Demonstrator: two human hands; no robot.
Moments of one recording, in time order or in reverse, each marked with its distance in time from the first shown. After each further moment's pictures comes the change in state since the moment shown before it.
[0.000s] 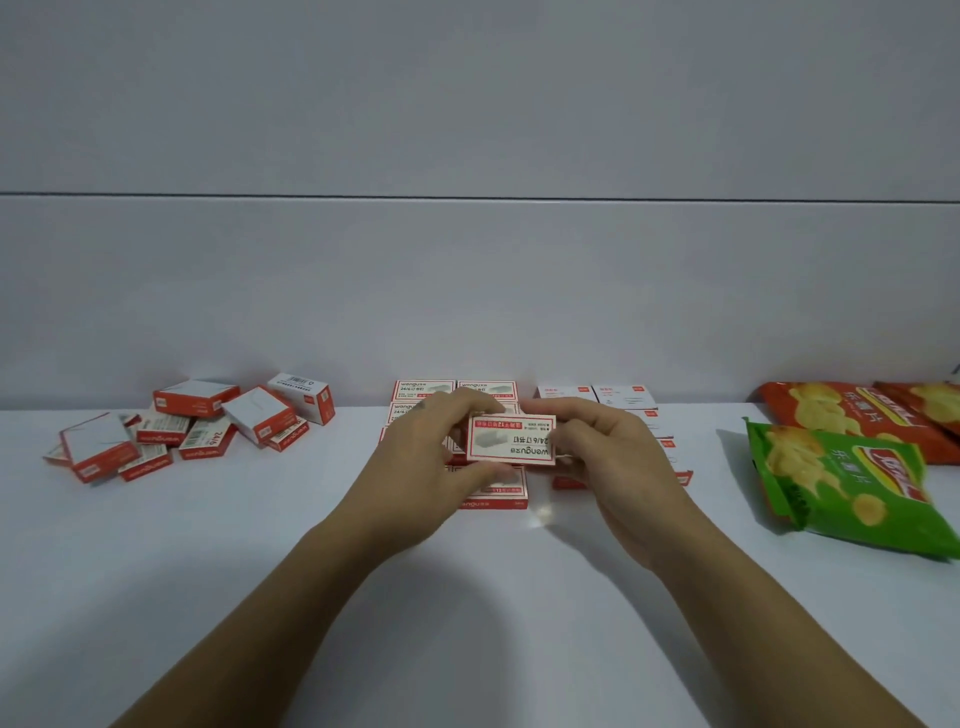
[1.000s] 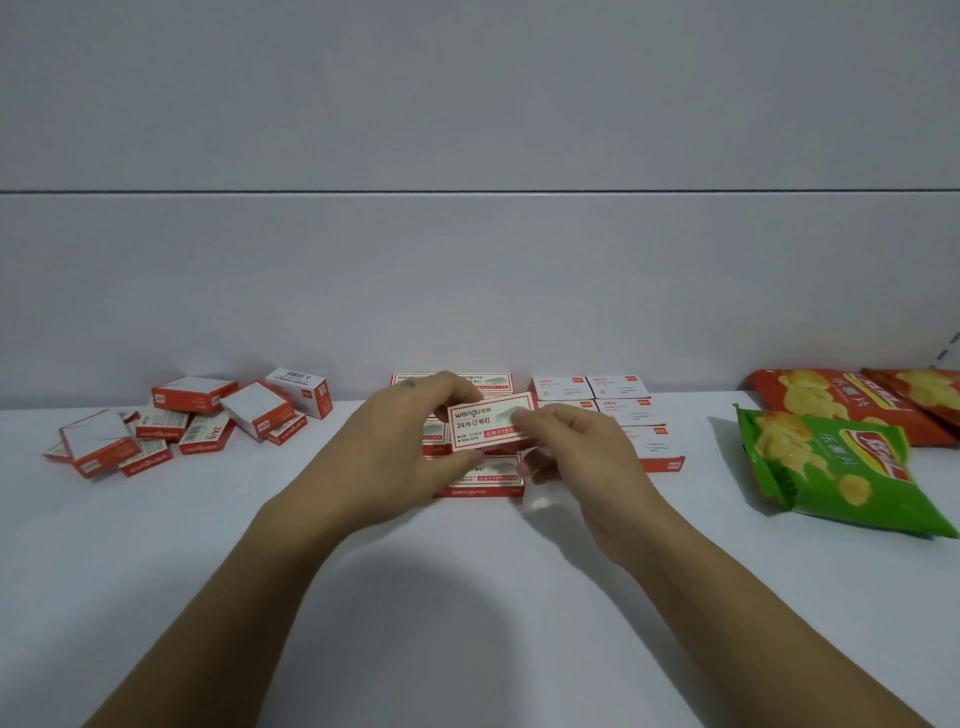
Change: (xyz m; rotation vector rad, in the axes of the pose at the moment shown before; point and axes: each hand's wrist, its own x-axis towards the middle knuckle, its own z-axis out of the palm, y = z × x) left_hand -0.004 0.012 -0.028 0.283 -0.075 0.085; right_hand -0.009 0.002 0.016 -0.070 0.084 0.075
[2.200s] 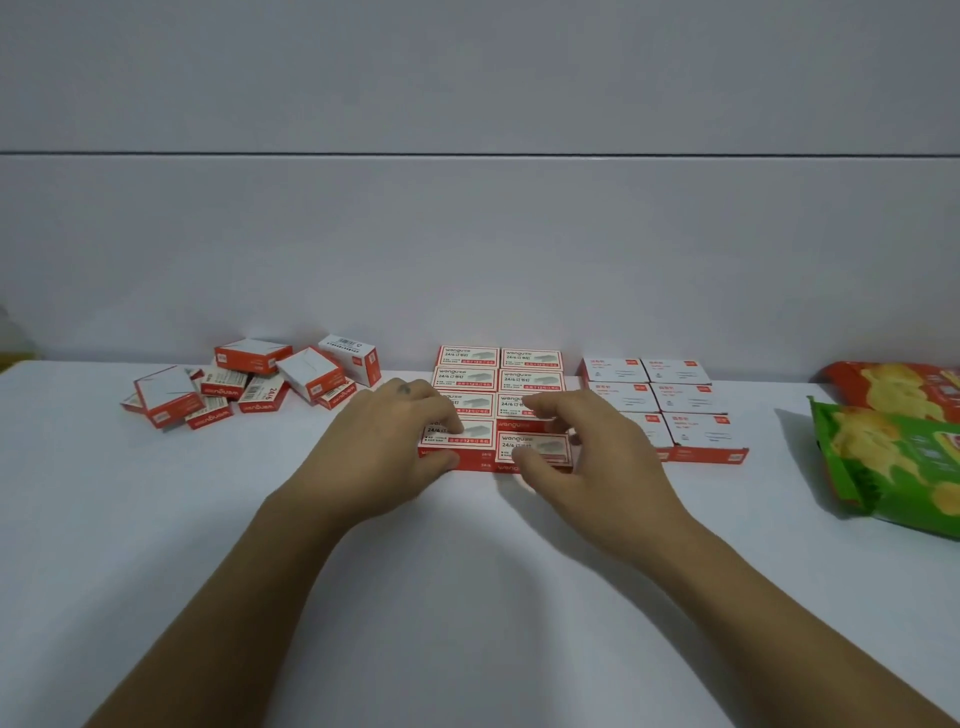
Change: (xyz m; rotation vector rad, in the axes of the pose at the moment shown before) left_hand -0.019 -0.044 0.002 0.385 -0.114 -0.156; right_hand -0.003 0.023 0.013 -0.836 -0.039 -0.481
